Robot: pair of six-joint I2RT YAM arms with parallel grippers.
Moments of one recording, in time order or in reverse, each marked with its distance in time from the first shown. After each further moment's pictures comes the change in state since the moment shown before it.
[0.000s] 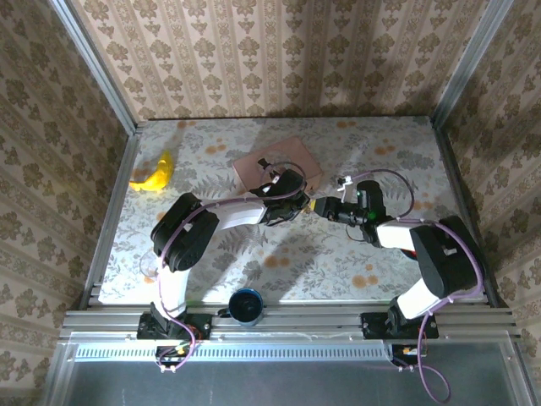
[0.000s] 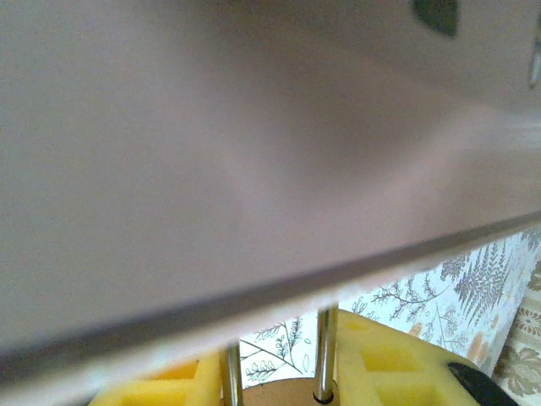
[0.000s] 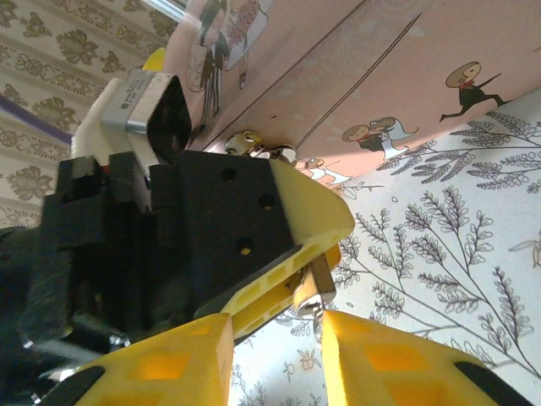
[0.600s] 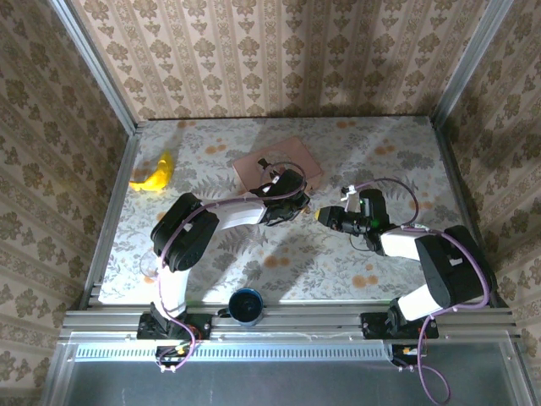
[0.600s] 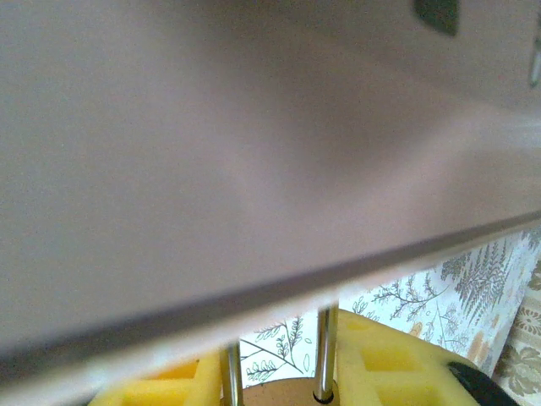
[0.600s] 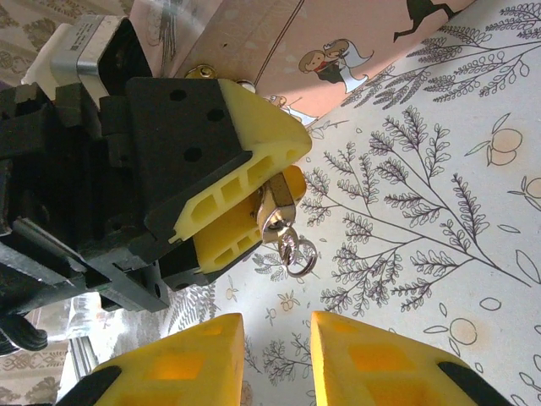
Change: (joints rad) left arm 0.000 0.000 -0.001 0.000 0.000 0.003; right arm 0.000 -0.049 -0.078 -0.037 0.011 0.035
